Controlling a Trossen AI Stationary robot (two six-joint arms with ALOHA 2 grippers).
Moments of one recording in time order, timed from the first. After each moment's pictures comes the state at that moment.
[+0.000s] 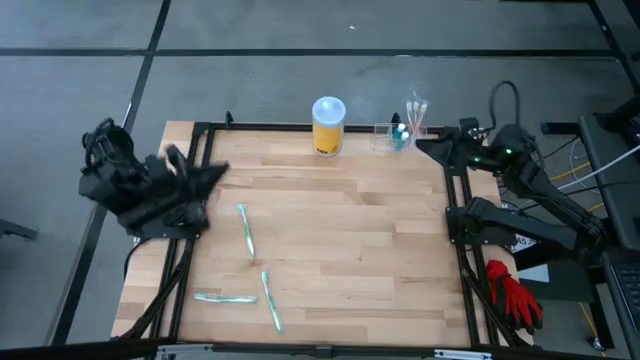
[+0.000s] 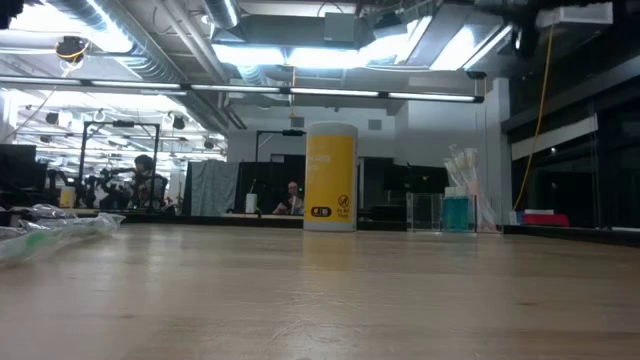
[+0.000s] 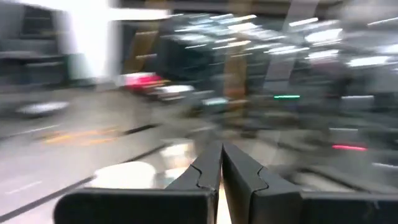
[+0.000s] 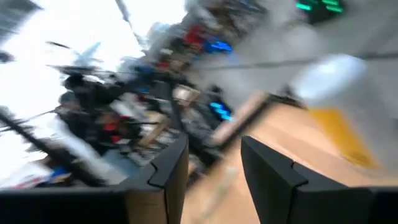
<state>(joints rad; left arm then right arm) -0.84 0.95 1.18 0.18 -1.42 0.20 -0.61 0.53 0.72 -0.18 -0.41 0.74</state>
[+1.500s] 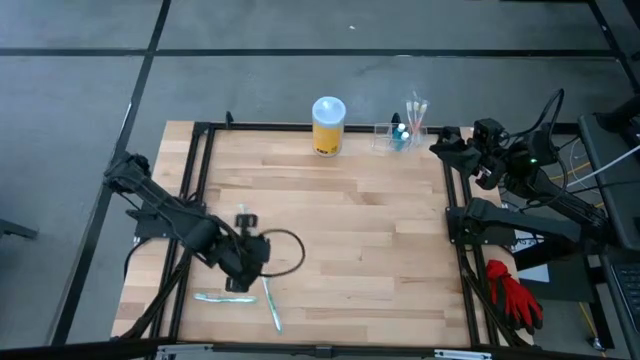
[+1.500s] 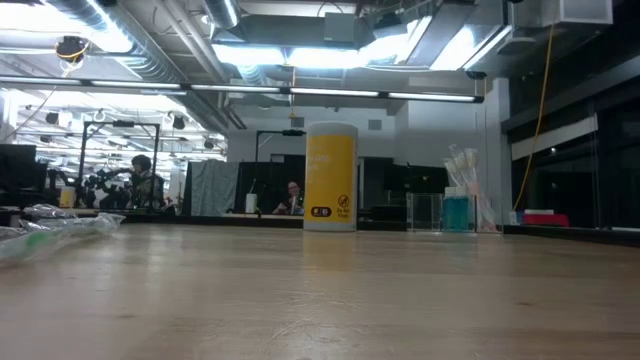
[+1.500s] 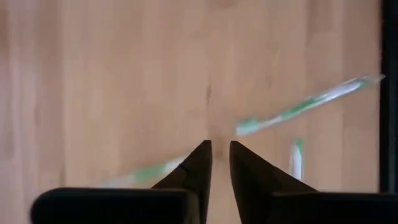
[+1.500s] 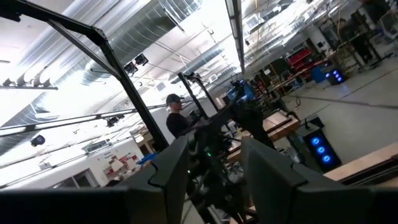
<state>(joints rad) -0.59 1.49 1.44 -1.26 -0.28 -0.55 -0.45 0.52 0.72 0.23 -0.53 0.82</state>
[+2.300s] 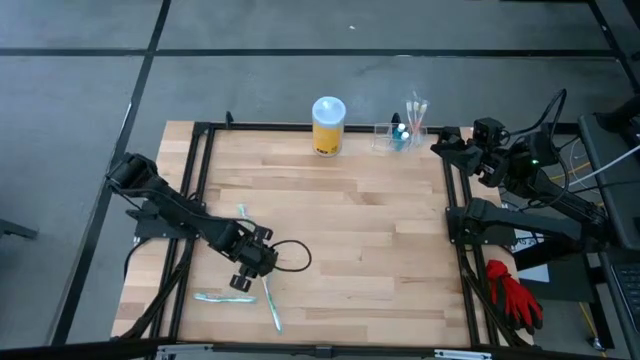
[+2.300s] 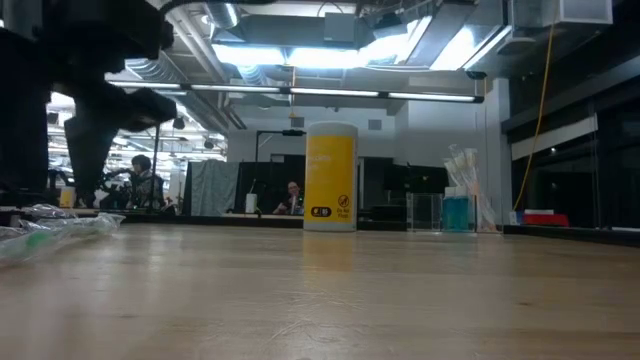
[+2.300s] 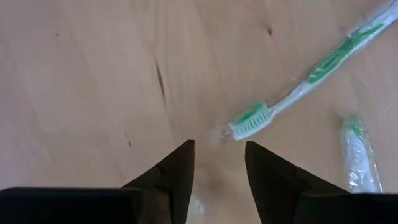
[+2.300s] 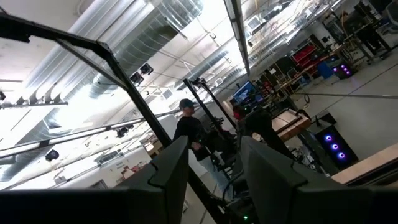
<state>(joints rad) -0.48 1.51 0.88 -0.63 -0.04 -0.20 -0.42 0.52 0.72 0.25 -0.49 0.90</state>
